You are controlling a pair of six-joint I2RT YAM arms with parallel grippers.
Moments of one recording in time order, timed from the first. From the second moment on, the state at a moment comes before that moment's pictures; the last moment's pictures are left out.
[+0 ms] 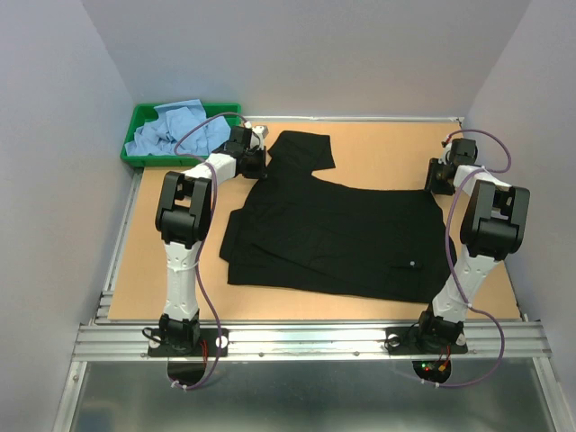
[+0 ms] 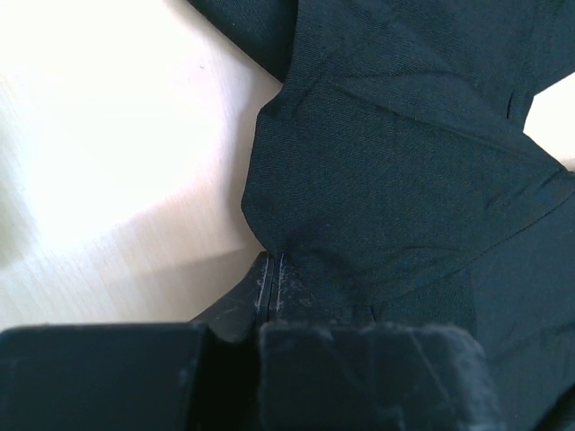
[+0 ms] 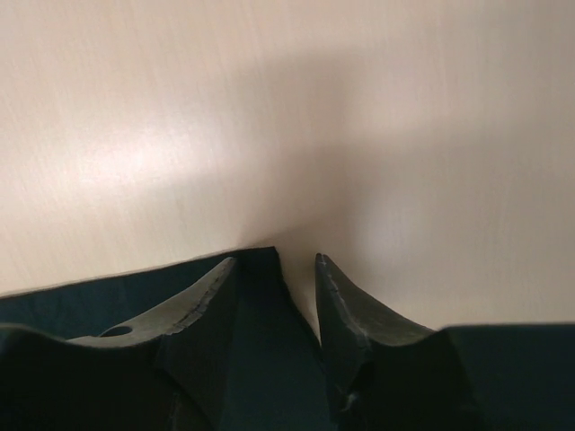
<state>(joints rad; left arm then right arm) -0.27 2.21 1.63 -0.25 0.27 -0.17 -0.26 1.99 1.34 -0.28 -0.09 0.00</state>
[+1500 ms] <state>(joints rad) -0.28 1.94 1.48 -0.17 0.16 -0.14 -0.26 1.74 1.23 -0.22 -0.16 0.07</state>
